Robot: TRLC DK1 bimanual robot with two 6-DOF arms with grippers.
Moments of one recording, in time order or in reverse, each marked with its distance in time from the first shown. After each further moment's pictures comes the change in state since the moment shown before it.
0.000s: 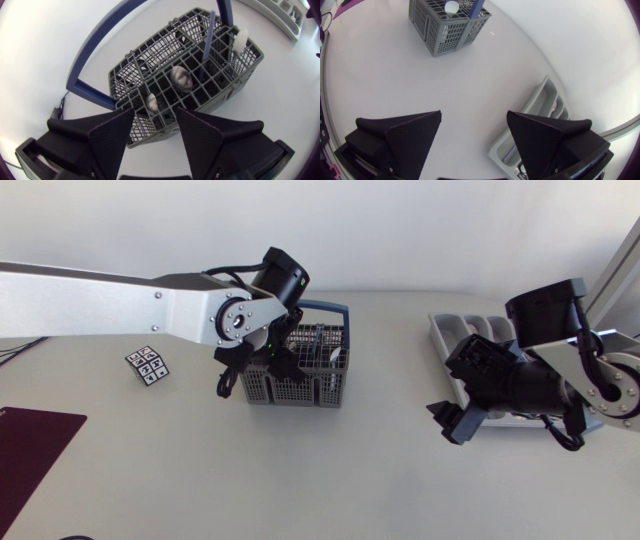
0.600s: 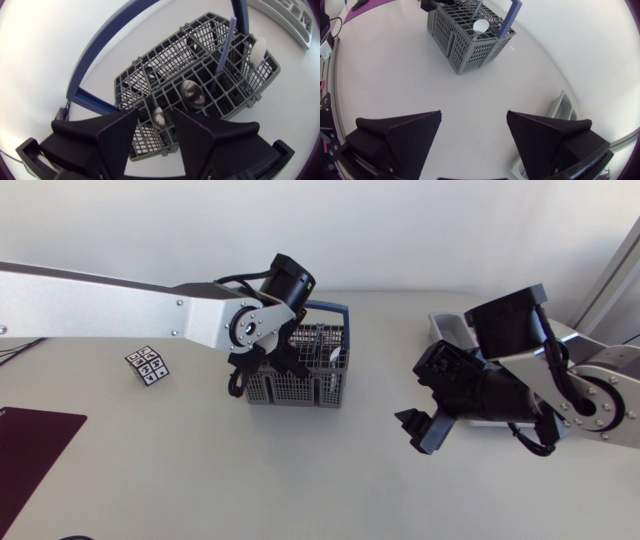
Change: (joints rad) left arm -0.001 0.056 0.012 0.093 -0.076 -0.003; right arm 0.172 0.029 0.002 0.036 0.007 0.126
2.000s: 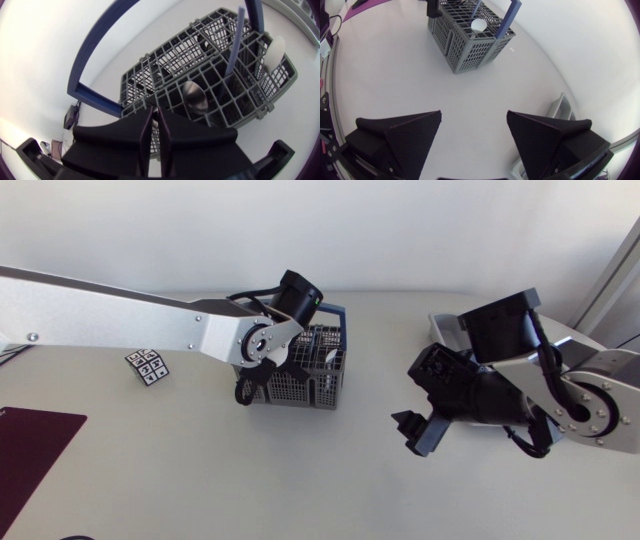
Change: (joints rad) left arm -0.020 0.039 -0.028 0.071 -0.124 -0.011; right arm 0.029 0.005 -0.011 0.025 0.029 0.006
